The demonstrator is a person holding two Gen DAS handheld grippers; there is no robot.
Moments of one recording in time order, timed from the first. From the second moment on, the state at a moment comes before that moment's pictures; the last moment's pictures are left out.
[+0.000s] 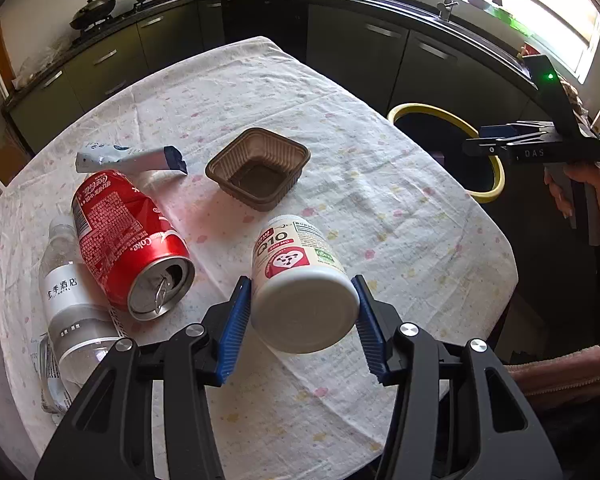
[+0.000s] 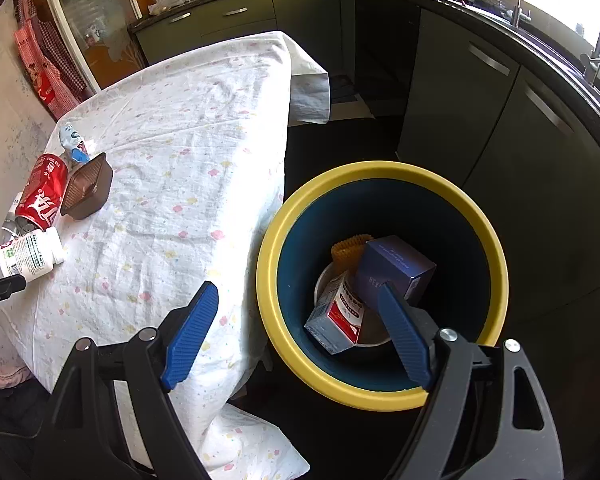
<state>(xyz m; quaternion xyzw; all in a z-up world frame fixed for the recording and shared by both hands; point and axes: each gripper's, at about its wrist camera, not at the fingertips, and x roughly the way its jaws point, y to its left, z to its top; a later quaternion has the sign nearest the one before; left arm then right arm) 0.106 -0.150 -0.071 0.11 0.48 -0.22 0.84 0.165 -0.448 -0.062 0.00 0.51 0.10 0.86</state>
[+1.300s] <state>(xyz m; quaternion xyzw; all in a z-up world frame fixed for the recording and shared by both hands) 0.138 -0.267 -0.001 0.15 0.39 -0.35 0.84 0.134 -0.509 -0.047 0.03 0.48 0.04 0.88</state>
